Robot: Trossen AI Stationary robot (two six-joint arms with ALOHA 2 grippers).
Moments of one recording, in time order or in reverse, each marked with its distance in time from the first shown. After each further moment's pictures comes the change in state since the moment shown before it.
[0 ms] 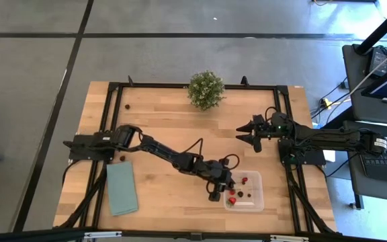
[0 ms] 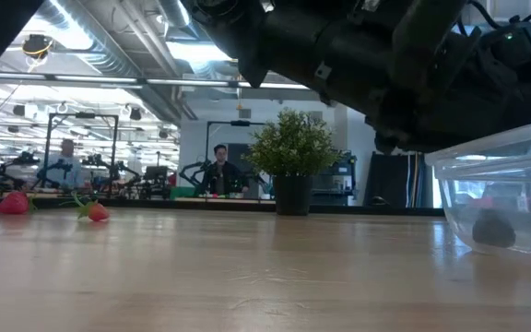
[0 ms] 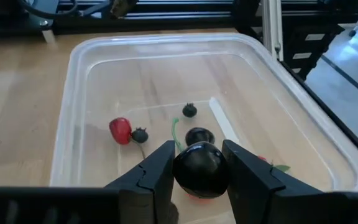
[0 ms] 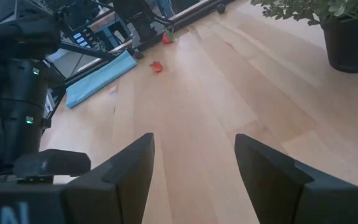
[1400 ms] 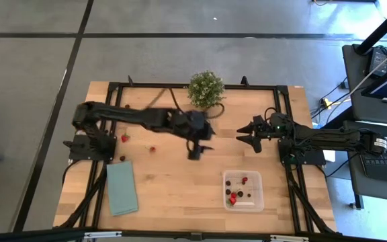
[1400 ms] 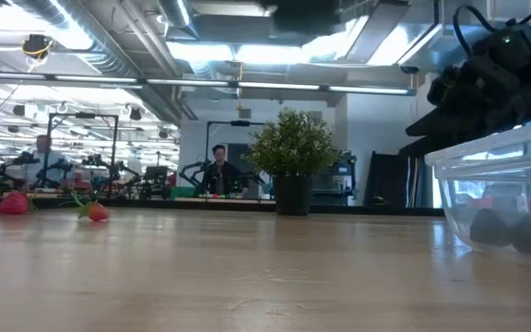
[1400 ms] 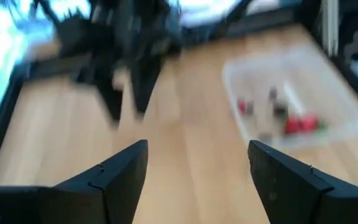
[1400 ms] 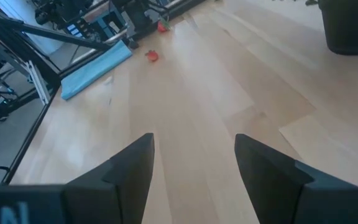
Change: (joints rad) left arm 0.206 -0.540 0.000 -0.706 -0.068 0.245; right arm 0.000 0.000 0.000 -0.047 0.000 0.005
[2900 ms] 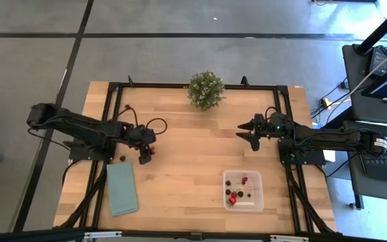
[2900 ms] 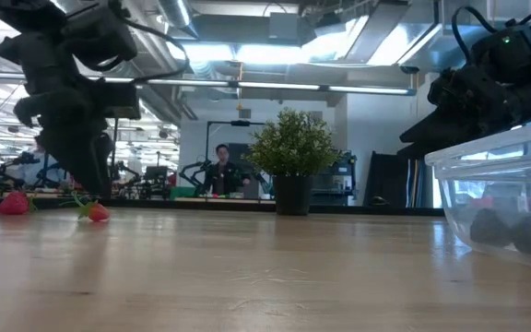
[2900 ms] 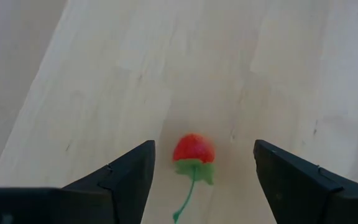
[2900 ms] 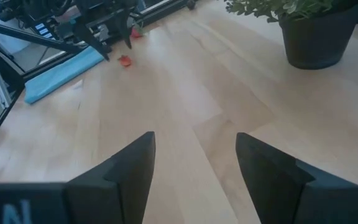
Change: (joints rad) left arm 0.017 -0.639 -1.132 0.044 -0.061 -0.535; right arm 0.000 0.000 0.000 -0.005 0.117 -0.058
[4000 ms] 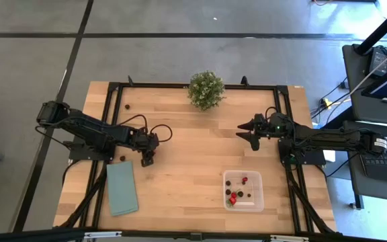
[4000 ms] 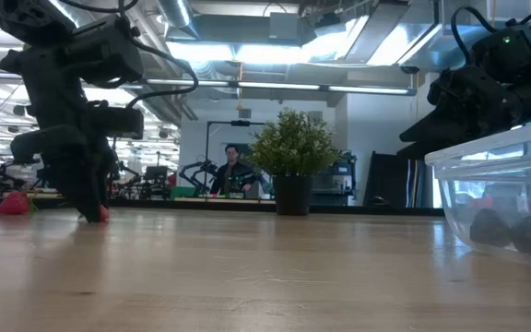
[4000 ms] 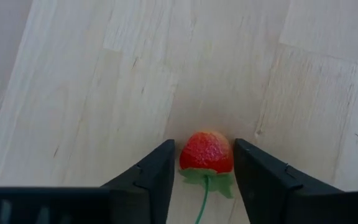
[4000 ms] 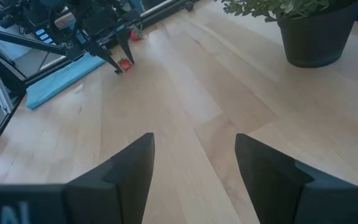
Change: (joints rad) left arm -0.057 0.196 0.002 0.058 -0.077 0.011; right arm 0.000 0.000 0.000 0.002 -0.001 0.027
